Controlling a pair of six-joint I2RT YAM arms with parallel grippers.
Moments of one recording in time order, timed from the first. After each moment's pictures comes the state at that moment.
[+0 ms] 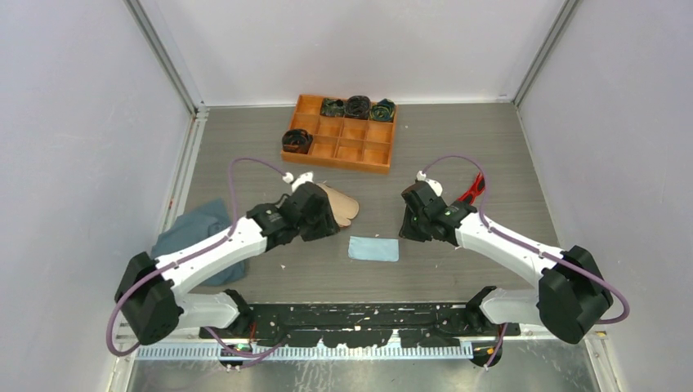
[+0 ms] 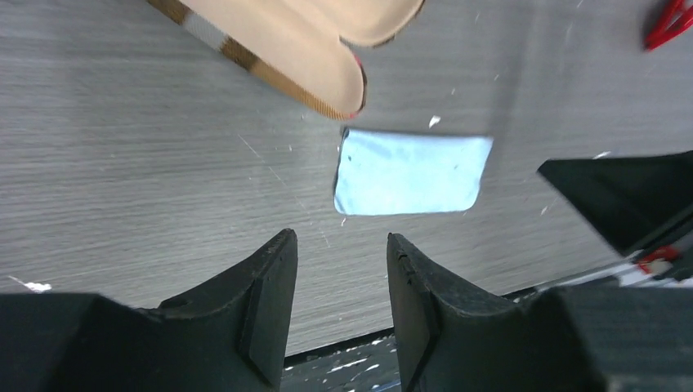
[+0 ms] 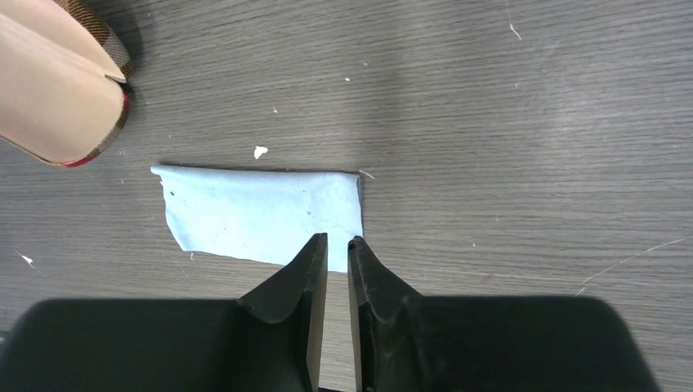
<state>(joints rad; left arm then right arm) -0.78 1.21 0.89 -0.53 -0.16 -0.95 0.66 1.25 0.76 -0.54 0.14 0.81</state>
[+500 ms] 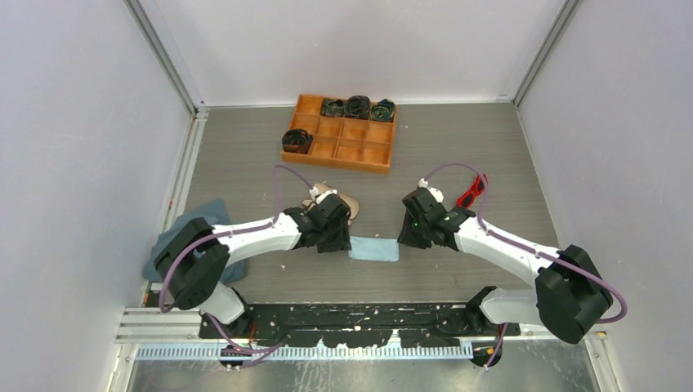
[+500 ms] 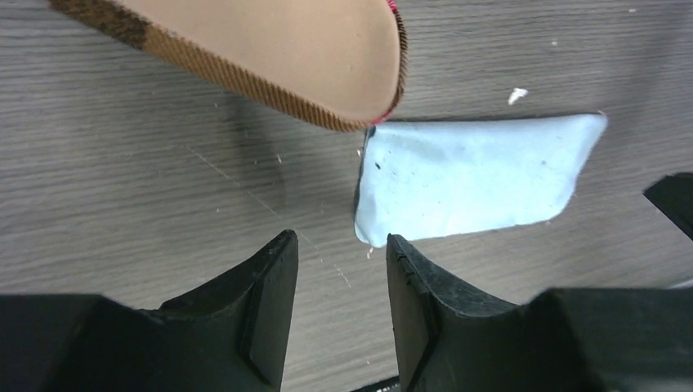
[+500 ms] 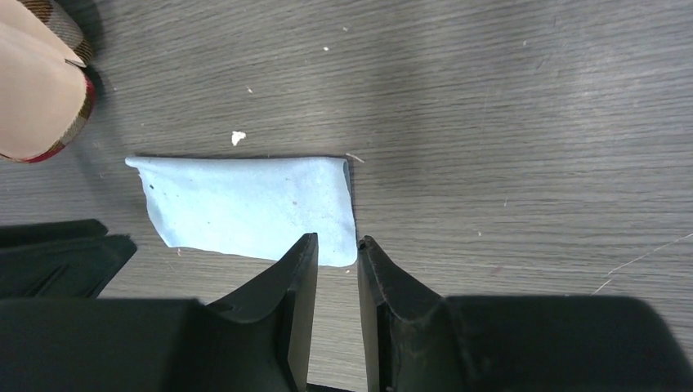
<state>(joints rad) -0.87 1.51 0.85 -0.37 -0.09 -0.91 0.66 1.25 0.70 -0.49 0.11 0.86</state>
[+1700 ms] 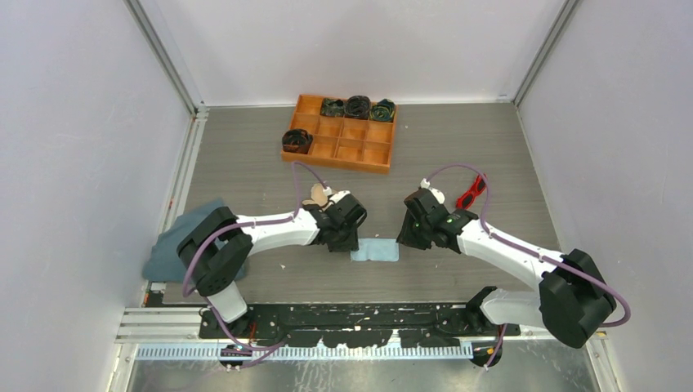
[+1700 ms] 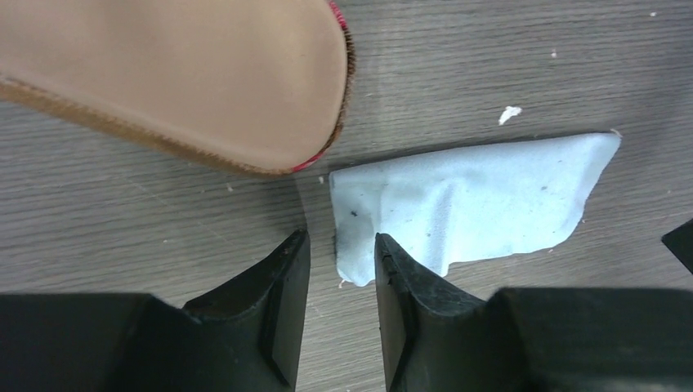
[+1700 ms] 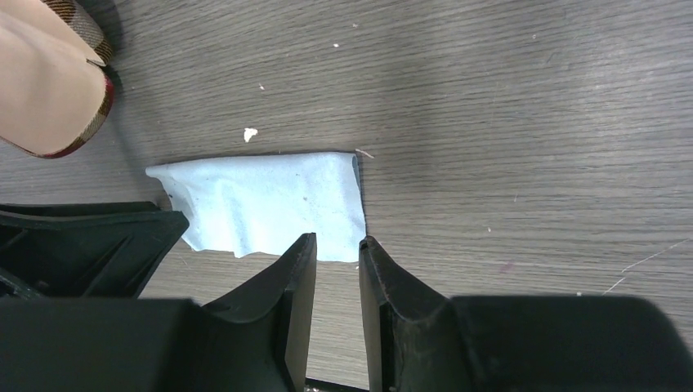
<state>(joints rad) -0.93 1.68 0.97 -0.39 -0.12 -0.93 0.66 1.22 0.68 -0.48 0.09 0.89</state>
